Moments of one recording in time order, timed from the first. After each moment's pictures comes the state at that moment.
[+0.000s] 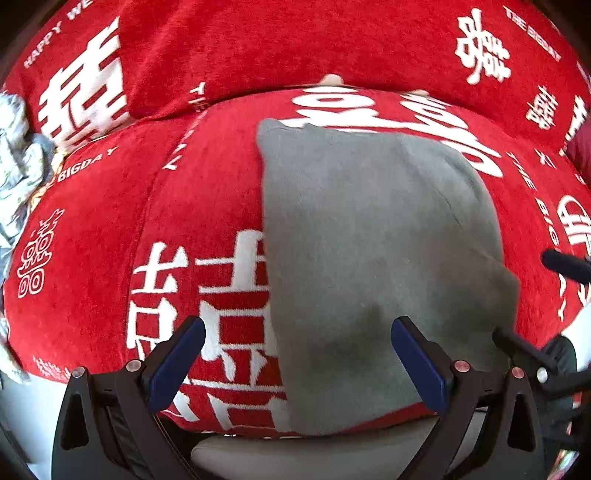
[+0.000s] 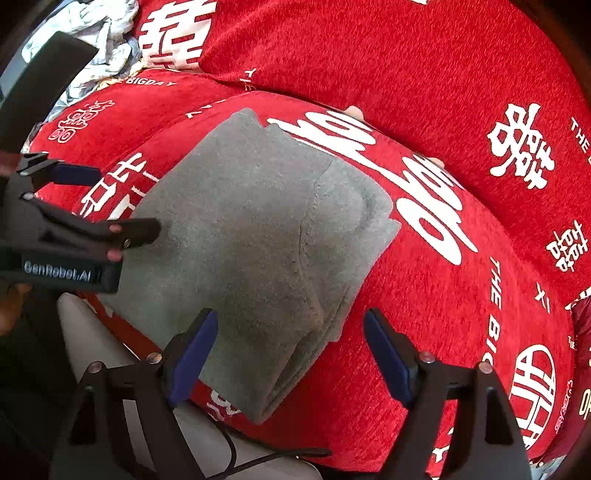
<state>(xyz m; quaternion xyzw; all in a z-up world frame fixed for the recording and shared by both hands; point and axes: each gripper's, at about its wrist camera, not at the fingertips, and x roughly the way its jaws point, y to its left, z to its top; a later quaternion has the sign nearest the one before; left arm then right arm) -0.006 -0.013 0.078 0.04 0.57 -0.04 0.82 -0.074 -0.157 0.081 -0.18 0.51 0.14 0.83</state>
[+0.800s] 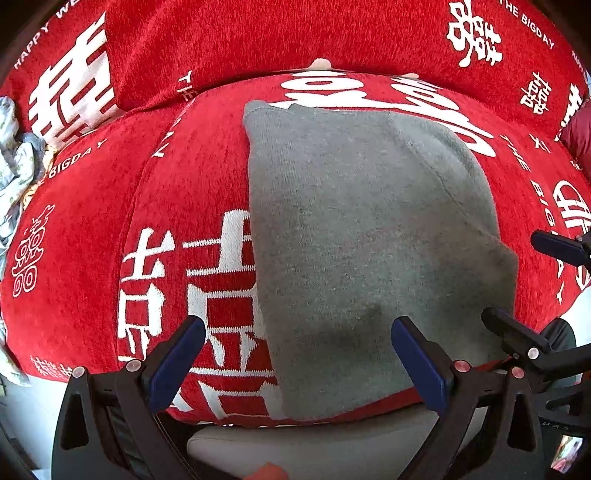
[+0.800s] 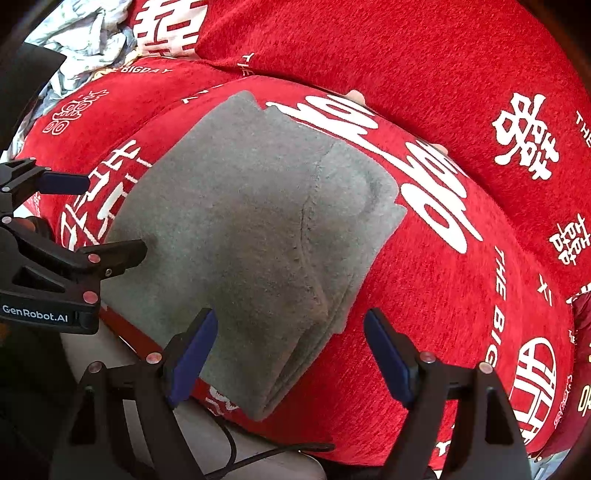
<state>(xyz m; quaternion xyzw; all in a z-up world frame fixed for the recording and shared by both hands) -0.012 -0.014 0.068 0.04 0.59 -0.06 0.81 -0.069 -0.156 0.072 -0.18 0.53 0.14 0.82</state>
